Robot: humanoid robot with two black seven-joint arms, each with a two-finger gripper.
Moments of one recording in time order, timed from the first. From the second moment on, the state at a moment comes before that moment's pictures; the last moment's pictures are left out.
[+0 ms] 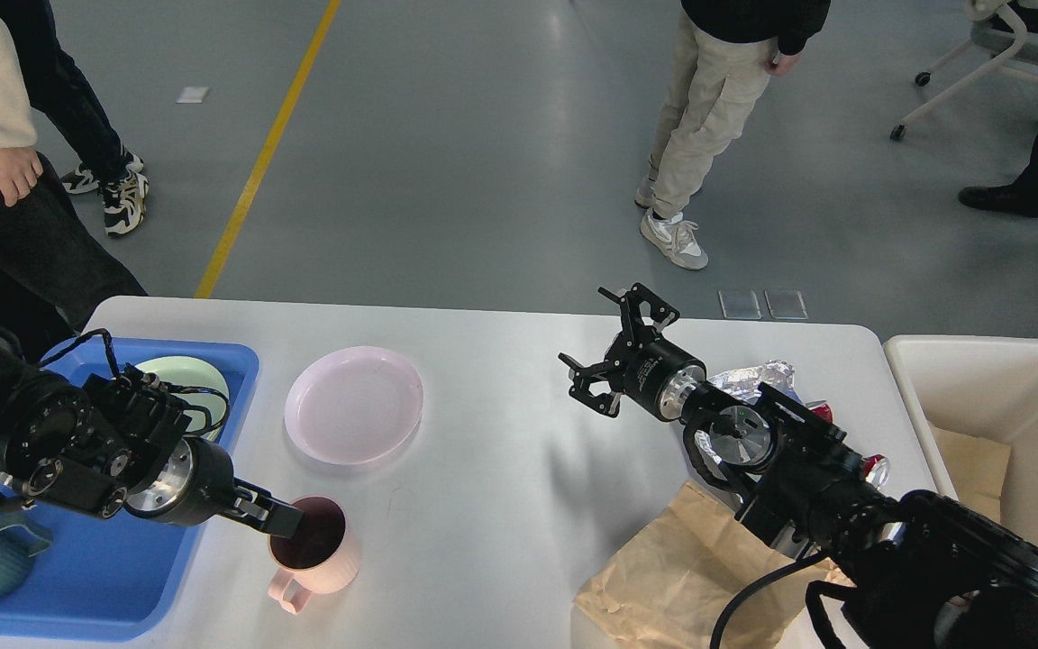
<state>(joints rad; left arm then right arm) -1.67 0.29 1.44 -1.46 0.51 0.11 -0.28 0.83 0.16 0.68 0.13 0.02 0.54 -0.02</state>
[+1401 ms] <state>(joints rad) -1.95 0.70 1.43 -1.49 0.72 -0.19 -0.38 0.83 0.16 0.68 0.13 0.02 0.54 -0.02</state>
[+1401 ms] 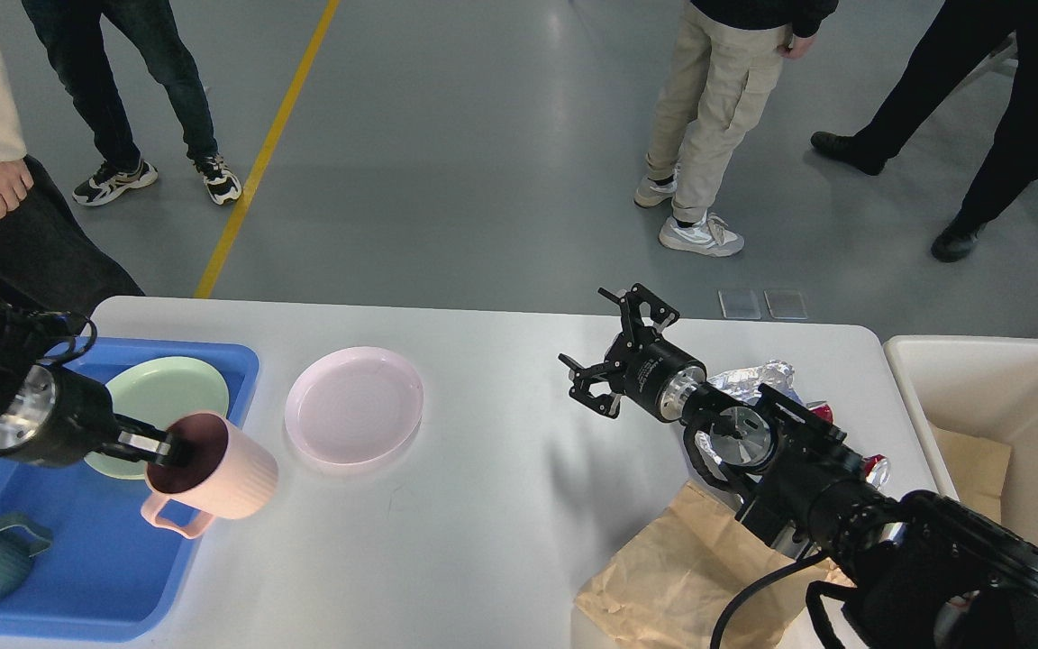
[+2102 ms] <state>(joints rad) -1.52 0.82 1.38 -0.98 0.79 -0.15 -0.49 0.83 0.16 0.68 0.13 0.02 0.54 -0.02</state>
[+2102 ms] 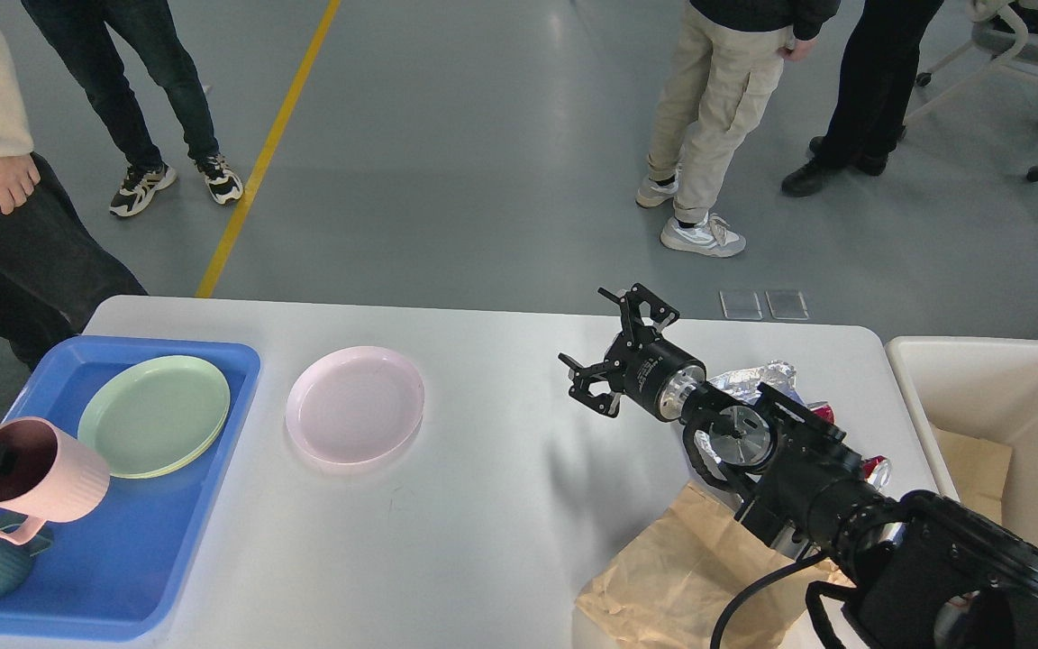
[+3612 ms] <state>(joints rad) -1.91 0.81 1.19 -0.92 0.77 -0.57 -0.55 0.83 0.16 0.68 0.13 0.02 0.54 -0.02</state>
